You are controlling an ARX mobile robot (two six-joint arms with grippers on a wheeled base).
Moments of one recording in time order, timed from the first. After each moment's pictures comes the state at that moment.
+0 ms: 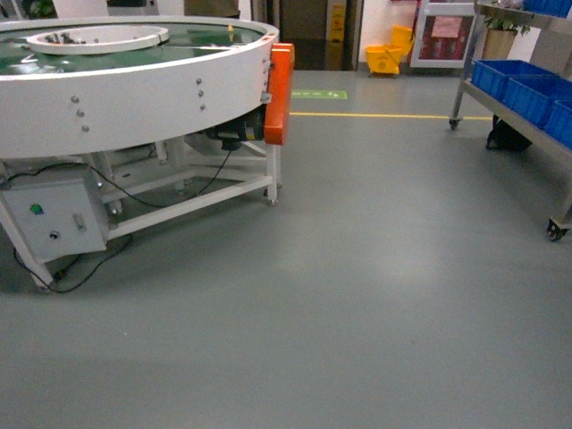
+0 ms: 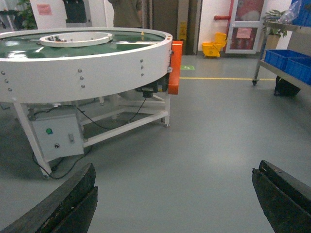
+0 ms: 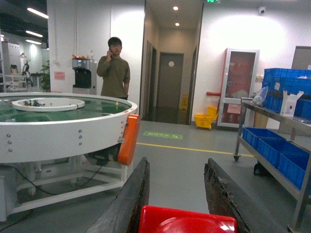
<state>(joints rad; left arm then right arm) 0.00 0.01 0.02 0.00 0.00 0.00 -0.05 1.00 0.23 1.12 -0.13 0.00</state>
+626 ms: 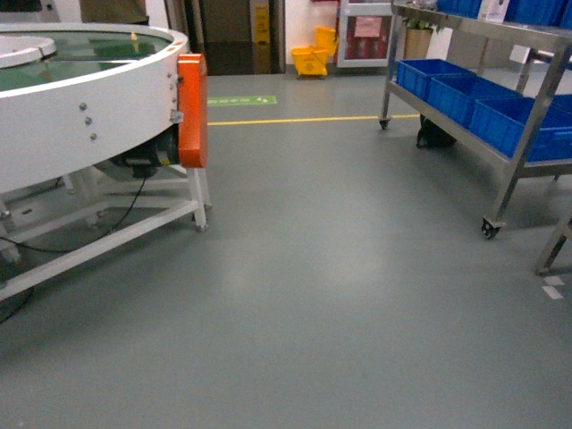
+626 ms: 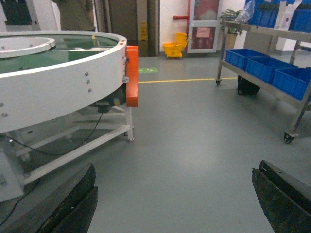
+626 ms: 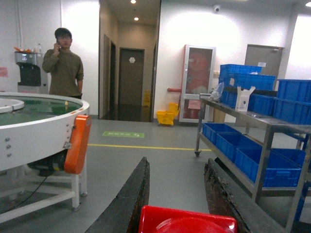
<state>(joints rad) 0.00 0.01 0.02 -0.01 0.00 0.00 -0.05 1.00 0.23 1.11 -0.13 0.00</state>
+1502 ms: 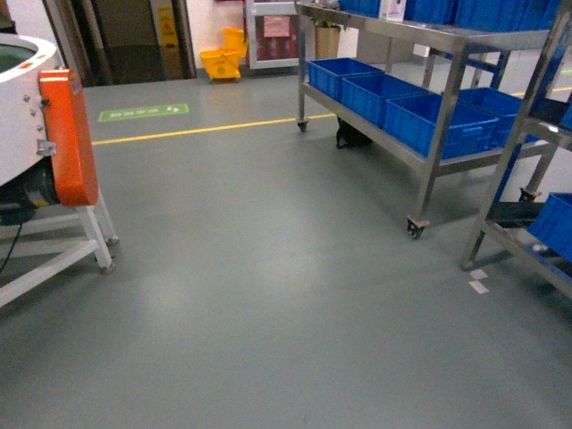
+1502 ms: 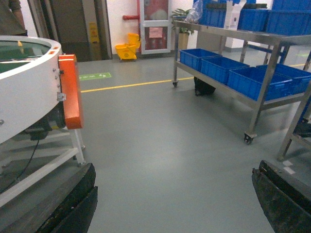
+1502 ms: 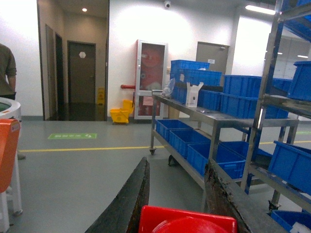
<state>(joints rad) 0.00 0.01 0.02 -0.01 0.00 0.00 -0.05 1.00 0.23 1.12 -0.13 0.00</state>
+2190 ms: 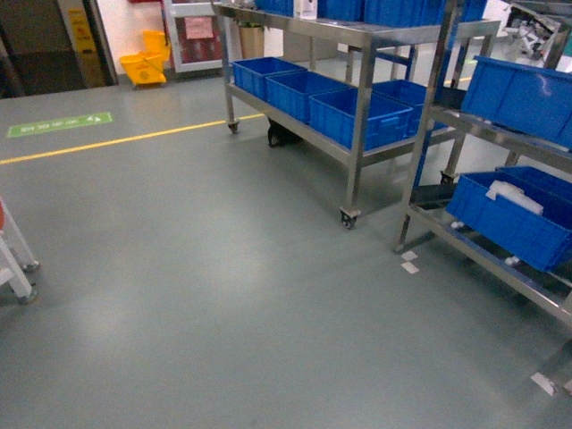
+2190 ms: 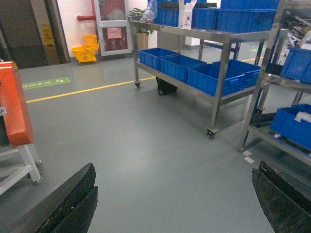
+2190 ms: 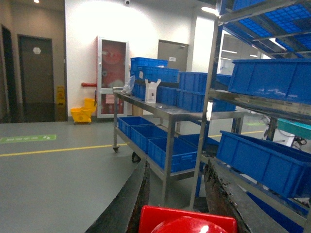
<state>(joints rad) 0.00 0.01 0.02 -0.01 0.00 0.00 -0.05 1.00 0.23 1.12 -0.13 0.00</state>
